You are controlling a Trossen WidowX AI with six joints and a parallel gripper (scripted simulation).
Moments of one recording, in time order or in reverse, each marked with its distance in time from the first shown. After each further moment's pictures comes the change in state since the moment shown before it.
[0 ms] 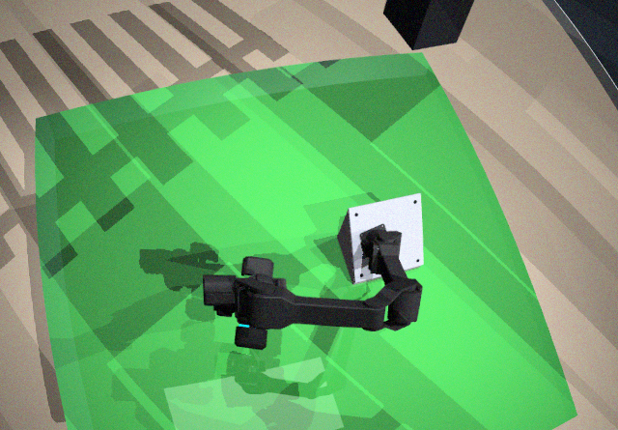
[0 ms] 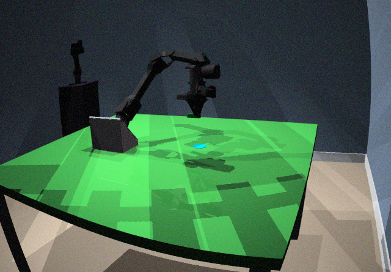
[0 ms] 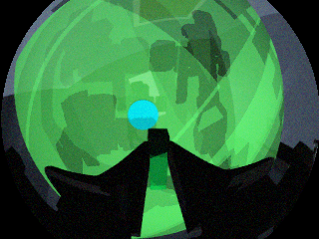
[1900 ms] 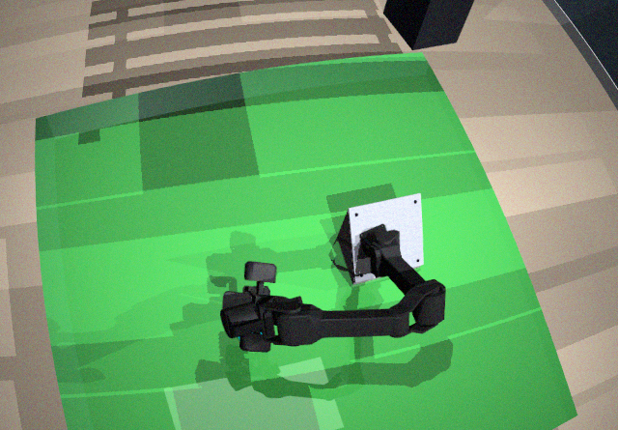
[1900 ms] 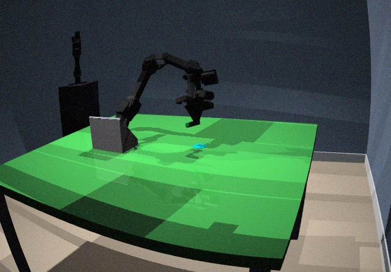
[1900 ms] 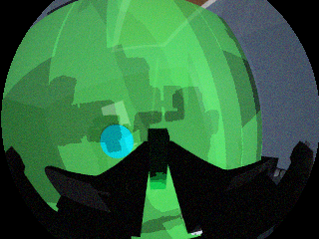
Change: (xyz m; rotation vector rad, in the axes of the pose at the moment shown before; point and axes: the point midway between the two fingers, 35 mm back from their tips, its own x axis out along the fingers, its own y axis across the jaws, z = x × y) arm 0.027 -0.010 0.003 -0.075 -0.267 -0.238
